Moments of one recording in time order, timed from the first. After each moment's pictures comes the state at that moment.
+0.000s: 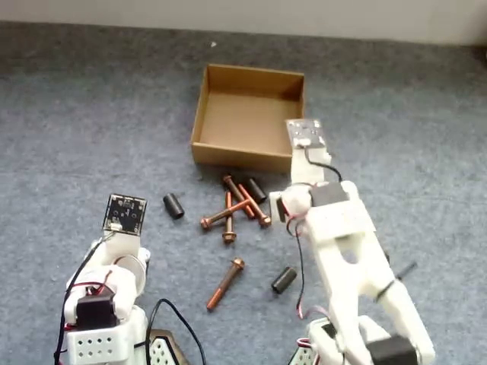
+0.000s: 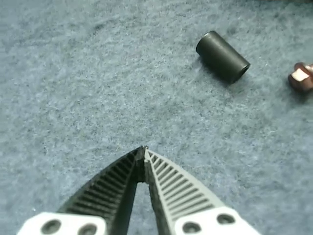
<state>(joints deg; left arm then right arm) -12.9 -104.1 93.7 72.8 -11.1 -21.2 -29.5 45.1 58.2 -4.5</state>
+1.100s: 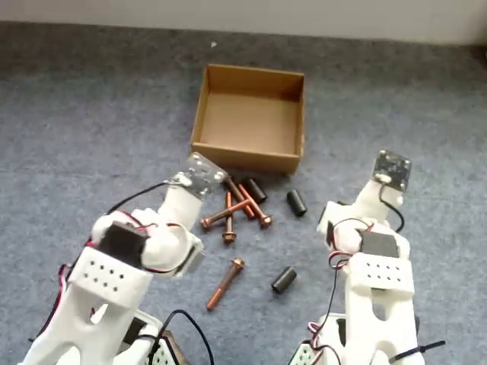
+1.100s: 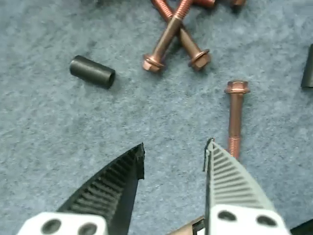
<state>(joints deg) 18.0 -51.2 50.2 83.0 -5.3 1.1 -48.2 64.5 49.0 -12.4</state>
